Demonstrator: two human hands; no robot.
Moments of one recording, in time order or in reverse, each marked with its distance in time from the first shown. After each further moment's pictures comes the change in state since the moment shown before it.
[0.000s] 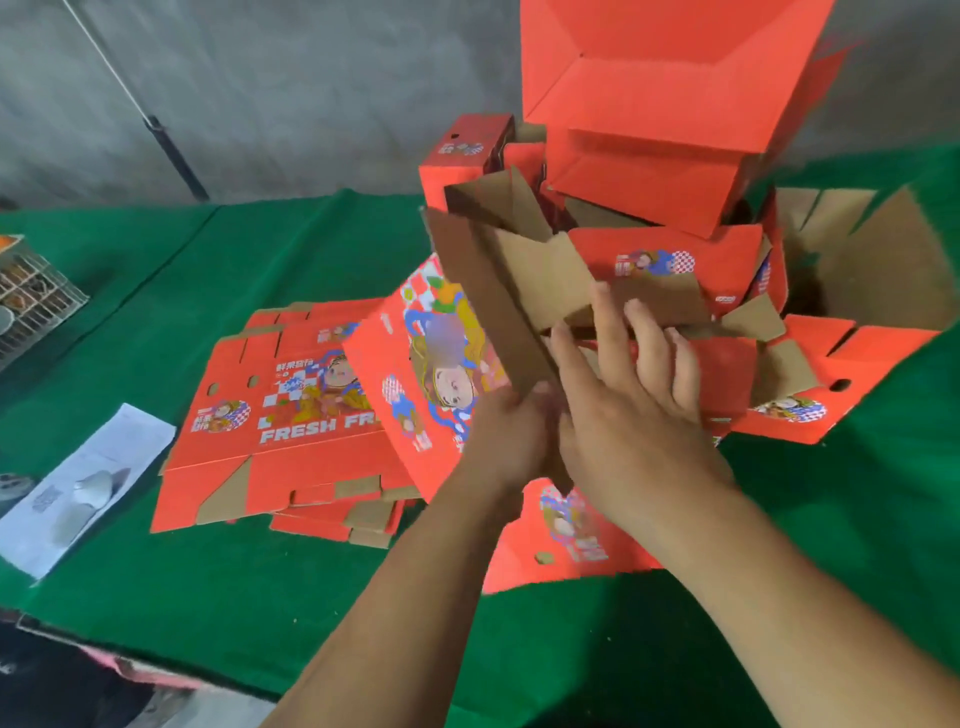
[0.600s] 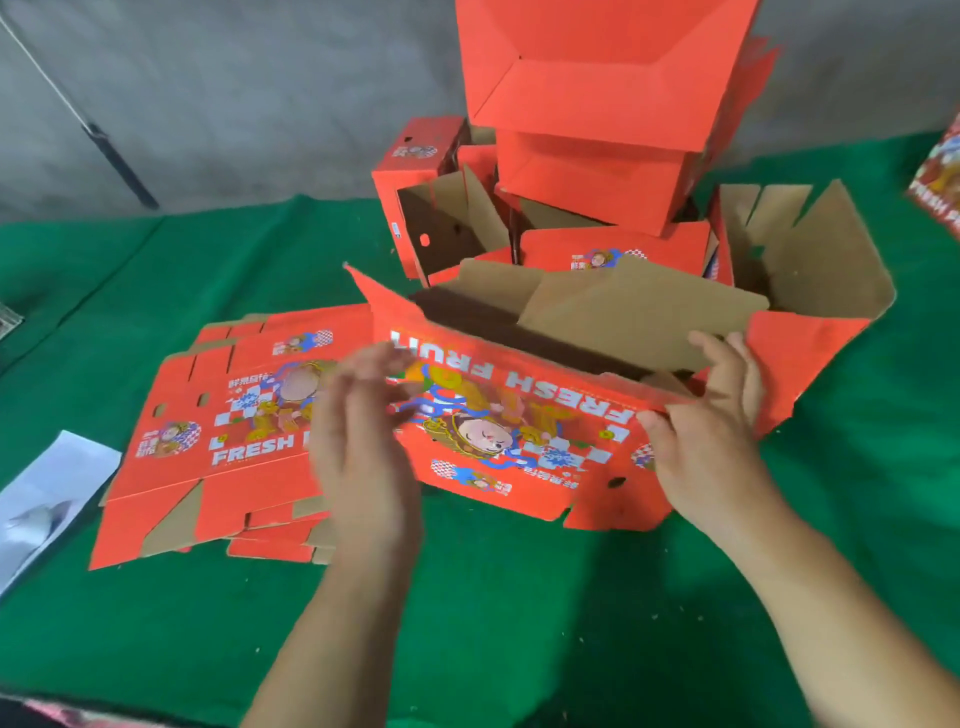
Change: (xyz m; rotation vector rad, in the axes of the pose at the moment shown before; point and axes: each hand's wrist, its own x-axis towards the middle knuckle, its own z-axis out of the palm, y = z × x) left_hand -0.024 0.013 -0.039 -0.236 0.432 0.512; right_hand -0.024 0.101 0.041 0.395 0.159 0.193
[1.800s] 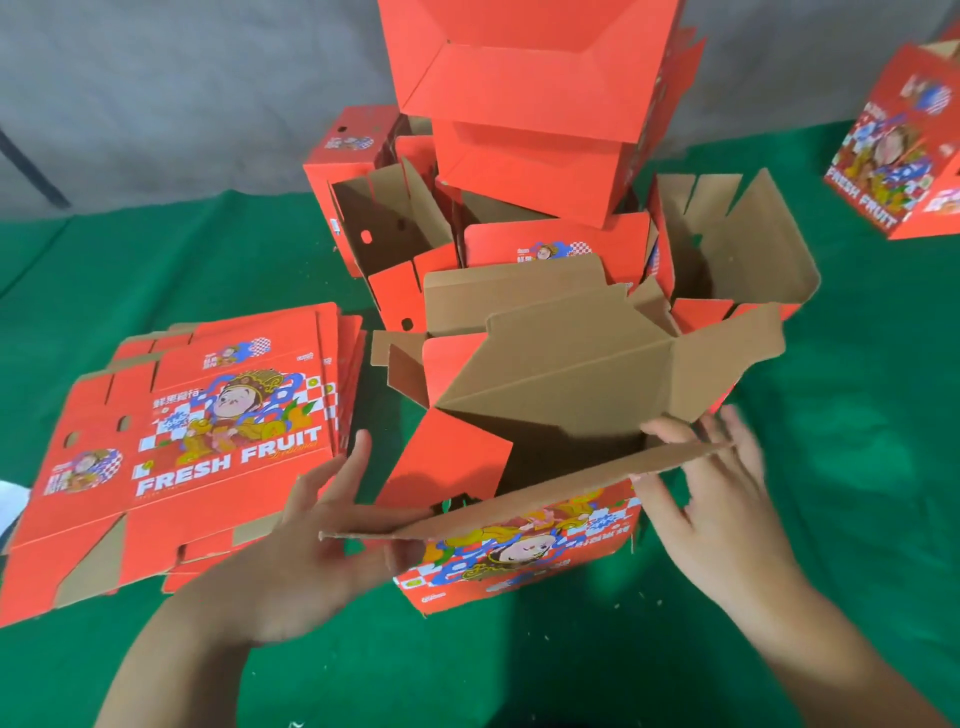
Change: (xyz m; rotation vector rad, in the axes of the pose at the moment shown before) left_hand 0.003 -0.003 -0.068 0.843 -1.078 -0.264; right_hand -0.060 0.045 -0.008 -0.014 -0.093 0.180
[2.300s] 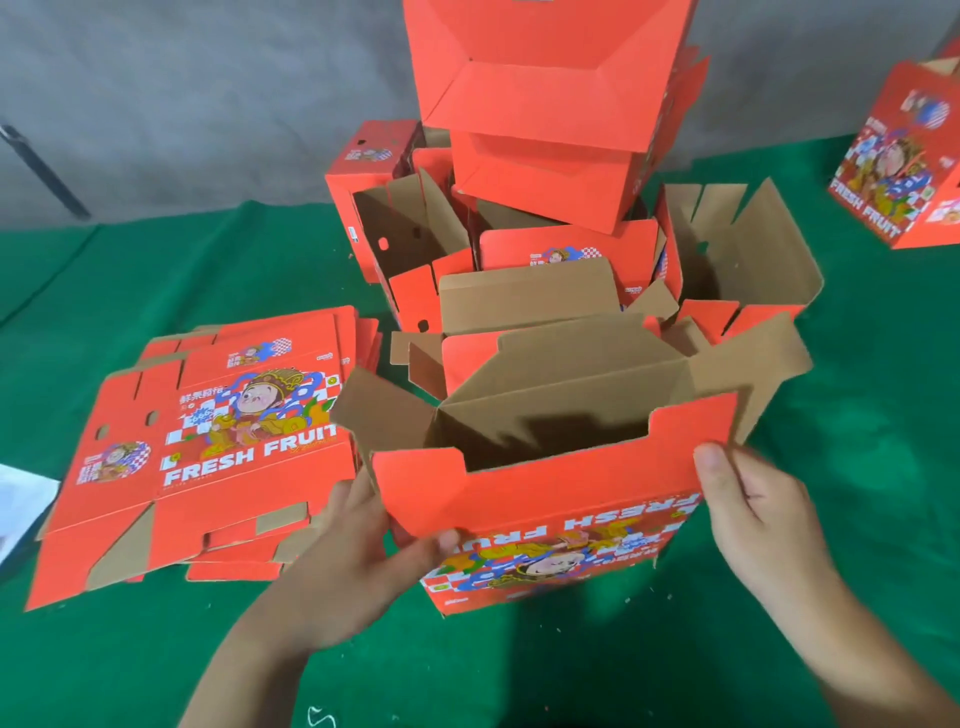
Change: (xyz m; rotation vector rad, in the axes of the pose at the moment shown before) left_hand 0.002 -0.023 0.028 0.131 0.206 0.136; right_hand -0.019 0.004 -0.016 0.429 0.125 0.029
